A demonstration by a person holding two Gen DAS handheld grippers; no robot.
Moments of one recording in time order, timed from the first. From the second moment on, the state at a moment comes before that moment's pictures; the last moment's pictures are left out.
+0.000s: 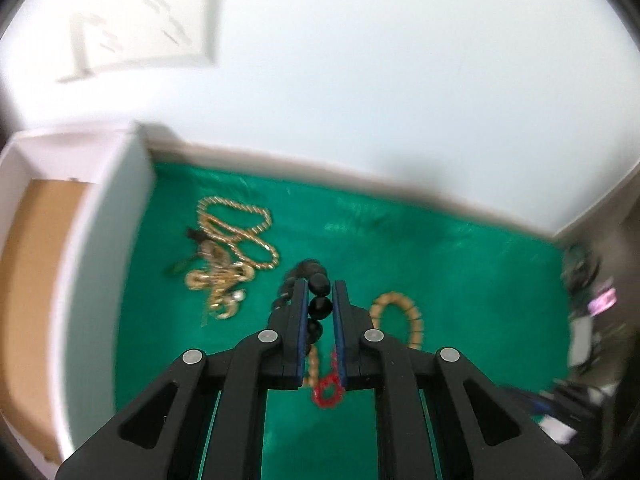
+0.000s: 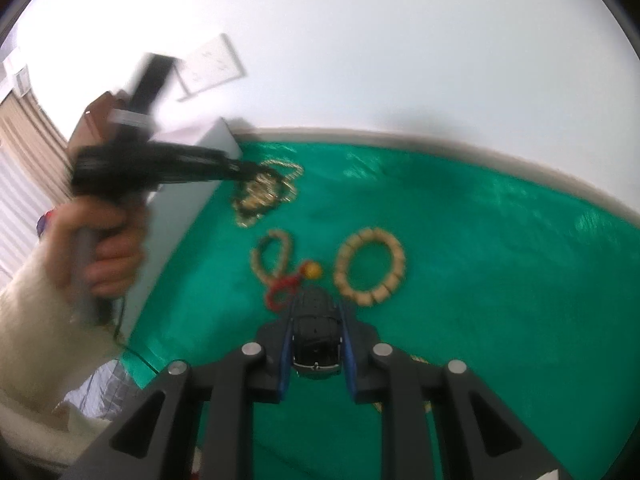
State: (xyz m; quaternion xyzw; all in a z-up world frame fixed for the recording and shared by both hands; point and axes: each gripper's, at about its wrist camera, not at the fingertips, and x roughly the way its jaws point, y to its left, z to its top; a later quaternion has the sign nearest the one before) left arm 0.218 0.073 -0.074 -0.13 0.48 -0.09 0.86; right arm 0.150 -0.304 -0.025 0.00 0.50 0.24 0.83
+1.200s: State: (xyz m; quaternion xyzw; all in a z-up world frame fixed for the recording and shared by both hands) left arm 0.039 0.367 -0.104 -0.16 0.48 0.17 0.85; right arm 0.144 0.106 -0.023 -0.09 0.50 0.44 0.75
